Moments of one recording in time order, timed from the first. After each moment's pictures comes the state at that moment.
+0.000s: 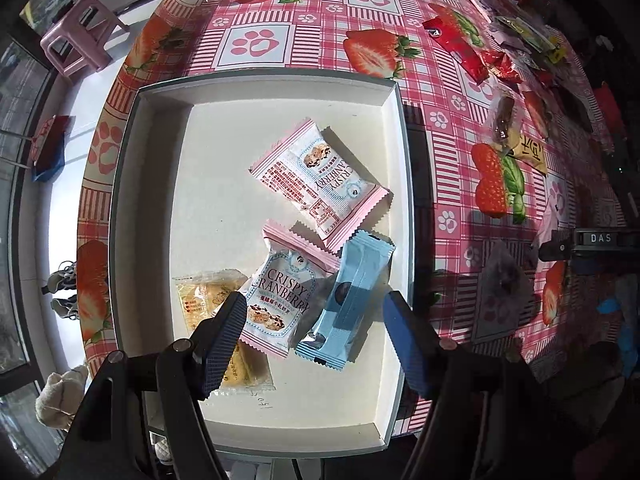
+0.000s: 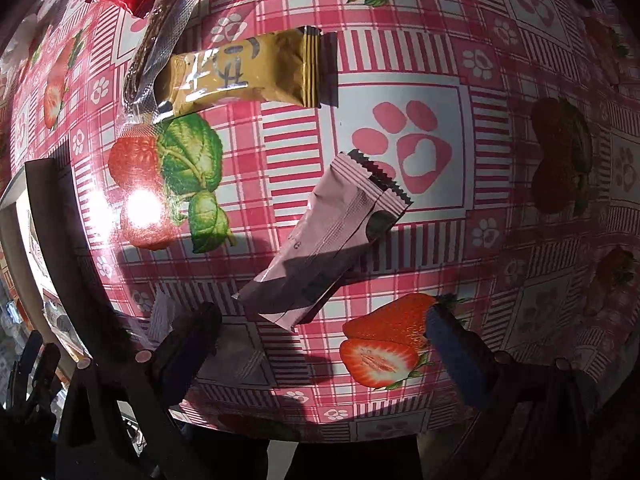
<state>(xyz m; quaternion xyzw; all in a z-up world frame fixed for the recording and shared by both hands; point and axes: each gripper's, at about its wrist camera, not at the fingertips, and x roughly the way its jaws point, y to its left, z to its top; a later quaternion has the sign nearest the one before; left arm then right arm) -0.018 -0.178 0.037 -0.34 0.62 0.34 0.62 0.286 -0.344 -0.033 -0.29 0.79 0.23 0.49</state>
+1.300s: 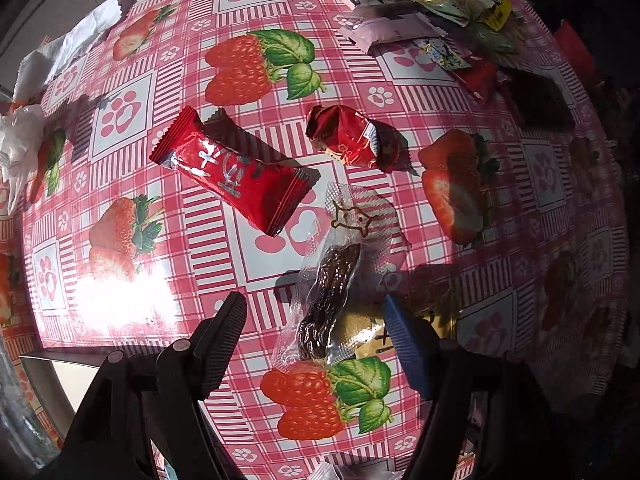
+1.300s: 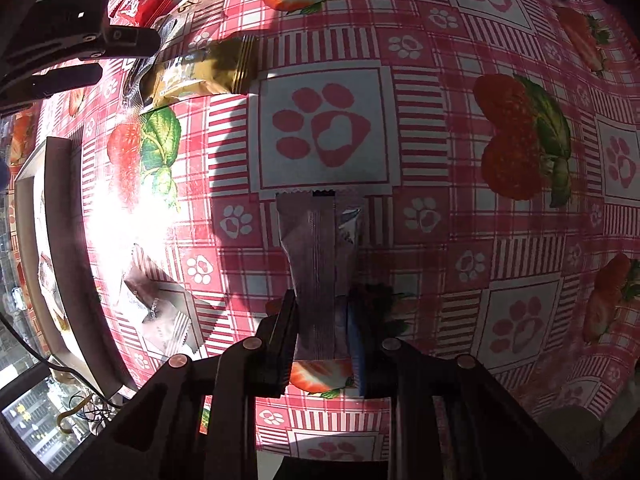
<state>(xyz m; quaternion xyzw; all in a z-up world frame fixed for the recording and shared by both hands) 0.248 -0.145 -0.030 -0.26 0.67 0.26 0.65 0.244 -0.255 -0.012 -0.27 0.73 0.33 0.53</state>
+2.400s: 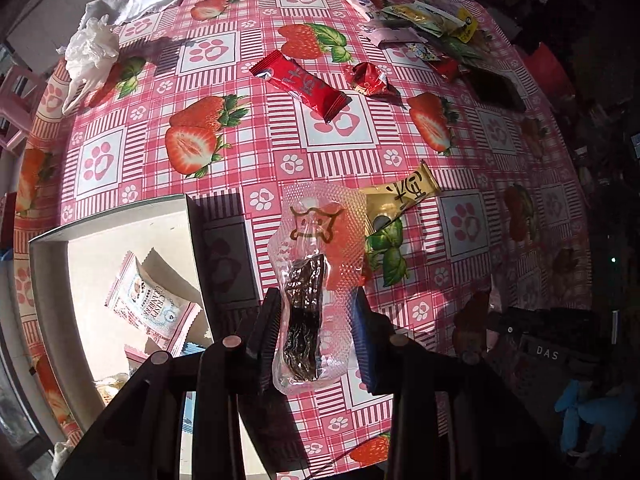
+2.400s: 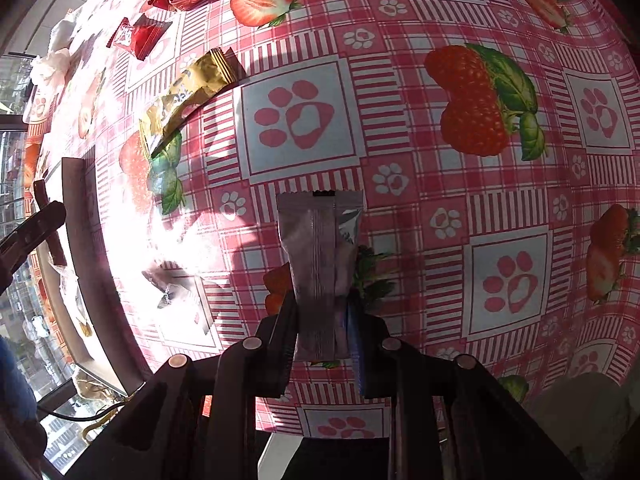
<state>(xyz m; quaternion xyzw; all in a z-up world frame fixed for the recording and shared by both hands) 0.112 -0.181 0.047 -0.30 0.62 0.25 0.68 0.301 -0.415 0.007 -0.23 0.75 0.32 0.54</state>
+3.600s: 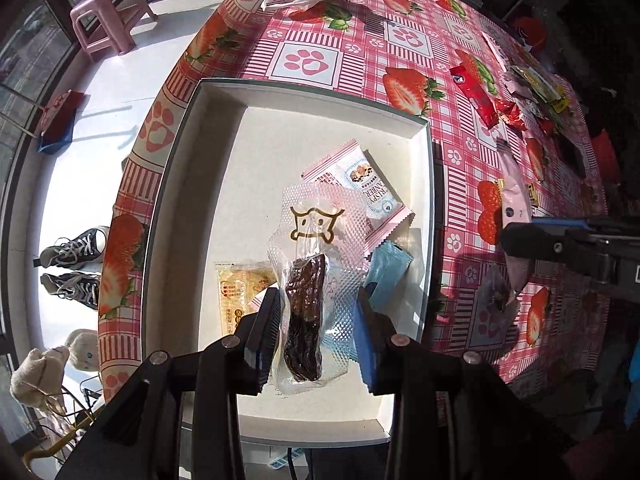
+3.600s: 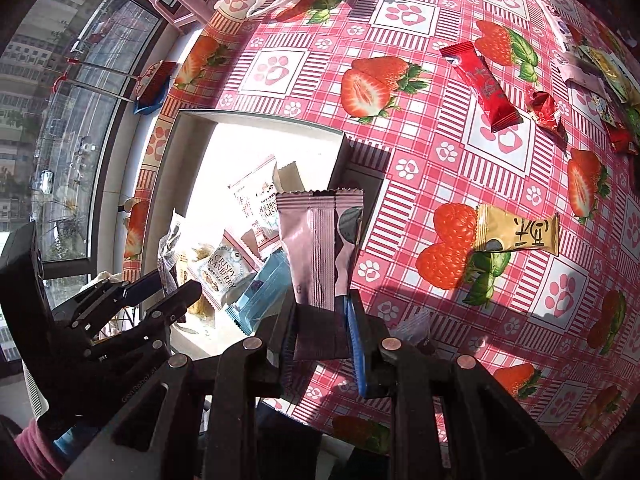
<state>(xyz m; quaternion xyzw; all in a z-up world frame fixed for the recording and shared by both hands) -0.067 -0.171 0.054 -0.38 0.56 0.38 0.63 0.135 -0.217 0.095 -0.33 0.64 0.52 0.46</state>
